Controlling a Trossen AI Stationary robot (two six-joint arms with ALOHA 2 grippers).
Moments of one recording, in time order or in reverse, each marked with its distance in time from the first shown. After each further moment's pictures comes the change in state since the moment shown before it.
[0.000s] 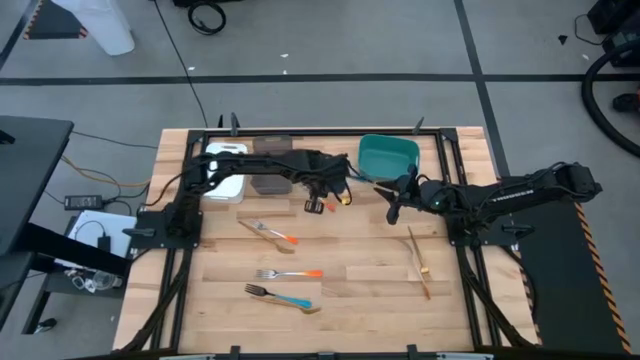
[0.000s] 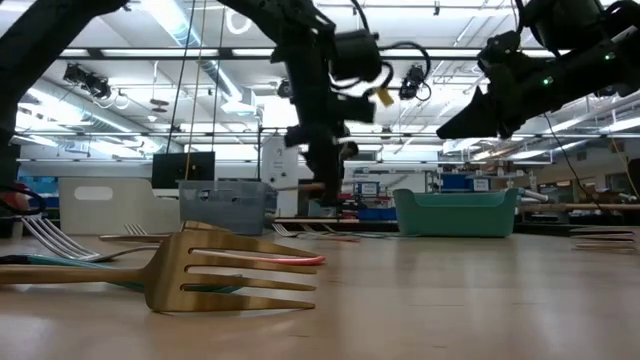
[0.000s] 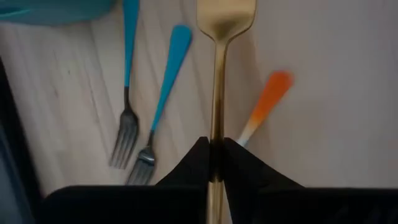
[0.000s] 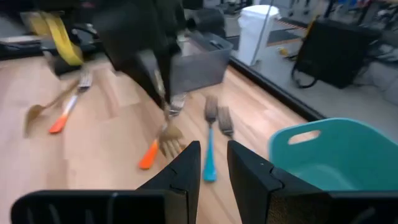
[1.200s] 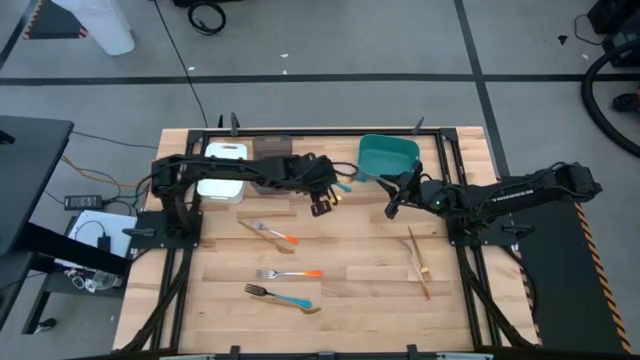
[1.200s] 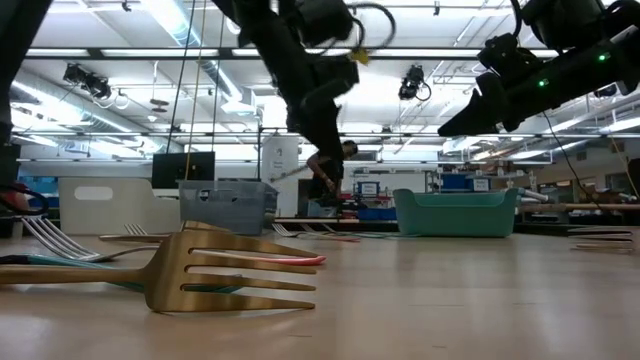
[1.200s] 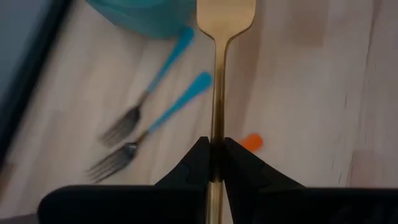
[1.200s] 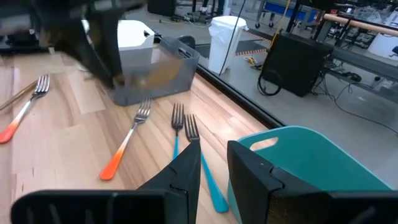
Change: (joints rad) left arm -0.042 -0.252 -0.304 0.335 -0.061 -0.479; right arm 0.000 0.000 0.000 0.023 0.129 -0.058
